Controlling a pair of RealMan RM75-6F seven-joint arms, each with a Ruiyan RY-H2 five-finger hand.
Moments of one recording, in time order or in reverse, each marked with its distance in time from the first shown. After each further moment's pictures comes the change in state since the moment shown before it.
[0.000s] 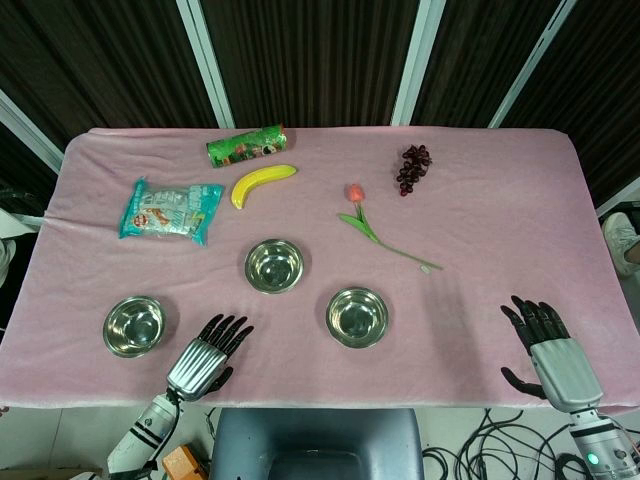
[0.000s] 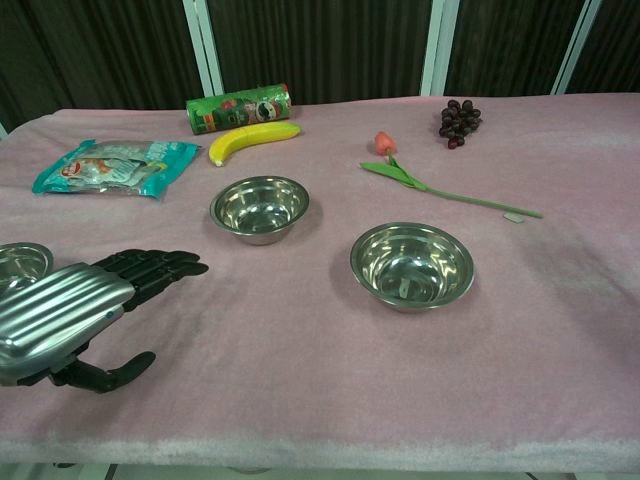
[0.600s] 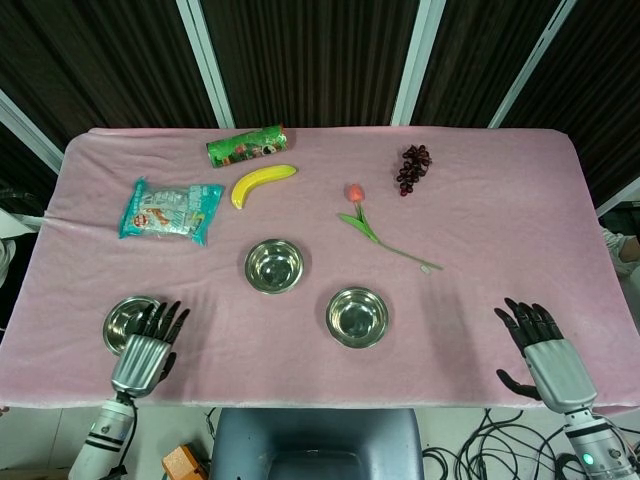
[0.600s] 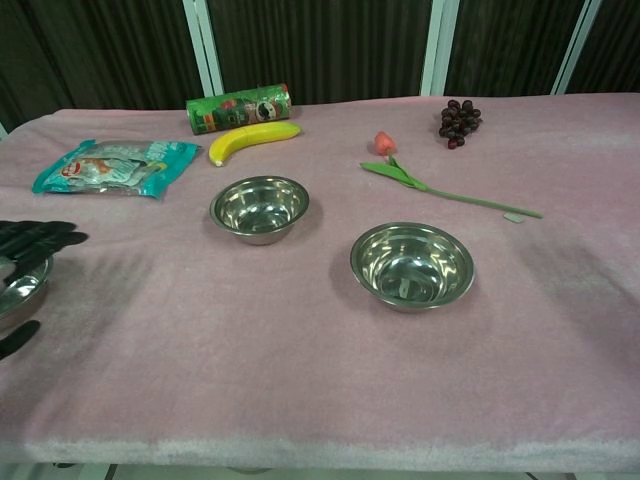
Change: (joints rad) left arm 0.141 0.082 -0.025 0.020 -0.124 0.168 0.189; right arm 0.007 -0.009 -0.009 -0.005 -0.012 -0.016 -0.022
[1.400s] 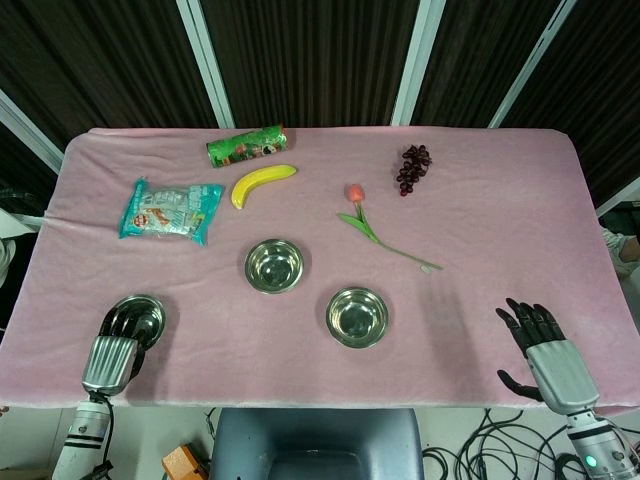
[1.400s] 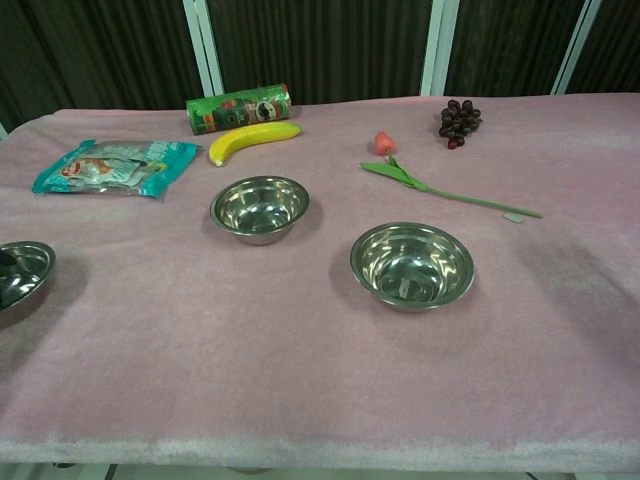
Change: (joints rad) left arm 0.038 -0.075 -0.037 0.237 -0.026 0.026 -0.182; right arm -0.004 0.010 -0.004 -0.002 -0.010 0.013 0.022
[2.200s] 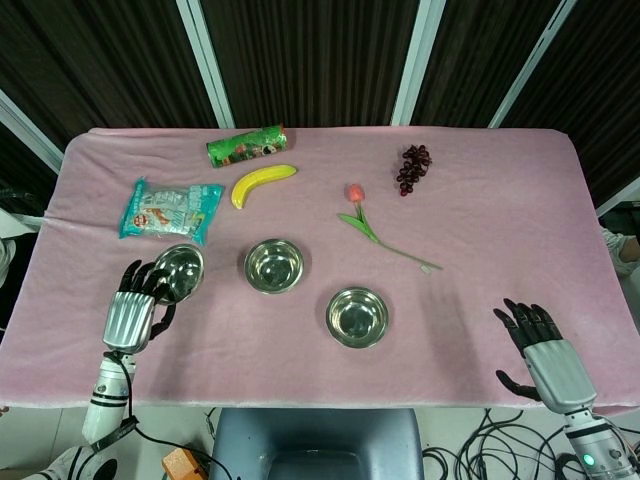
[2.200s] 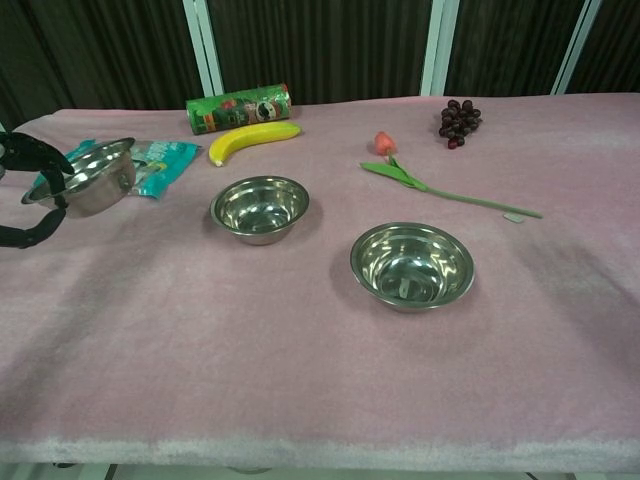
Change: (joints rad) left arm -0.149 -0.053 -0.157 -0.010 0.056 0.052 -0.184; right arm 0.005 0.000 0.001 -0.002 0.008 -0.014 -0.005
